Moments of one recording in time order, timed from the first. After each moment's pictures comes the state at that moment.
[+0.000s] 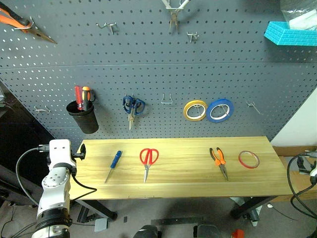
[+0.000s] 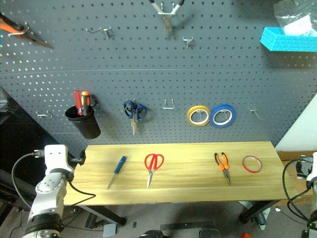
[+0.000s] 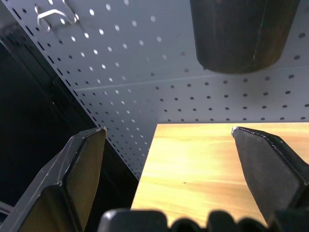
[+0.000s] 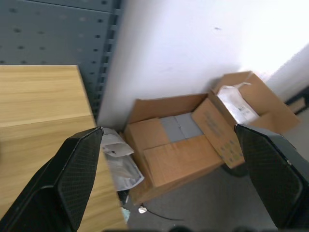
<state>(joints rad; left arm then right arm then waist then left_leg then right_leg) -0.17 0.51 0.36 0.51 -0.07 -0.04 -0.12 -0.26 -0.76 -0.37 0.96 0.13 -0.09 0.18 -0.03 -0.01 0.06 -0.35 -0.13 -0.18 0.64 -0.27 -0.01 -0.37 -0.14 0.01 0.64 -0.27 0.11</state>
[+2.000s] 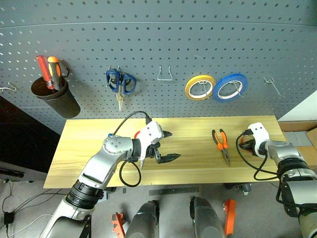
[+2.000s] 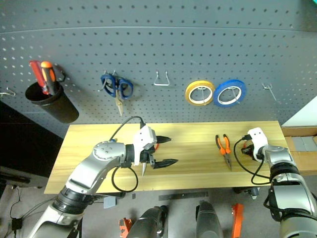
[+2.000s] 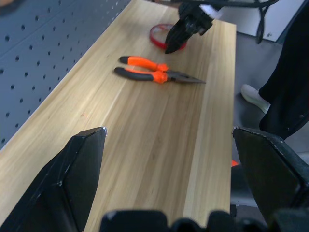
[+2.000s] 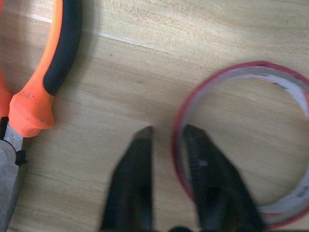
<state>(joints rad) -0.41 0.51 -0.27 -0.19 -0.24 0.47 -0.94 -0.74 -0.62 0.02 1.11 0.00 0.34 0.65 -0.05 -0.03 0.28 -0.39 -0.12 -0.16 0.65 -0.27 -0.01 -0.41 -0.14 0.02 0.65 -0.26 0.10</state>
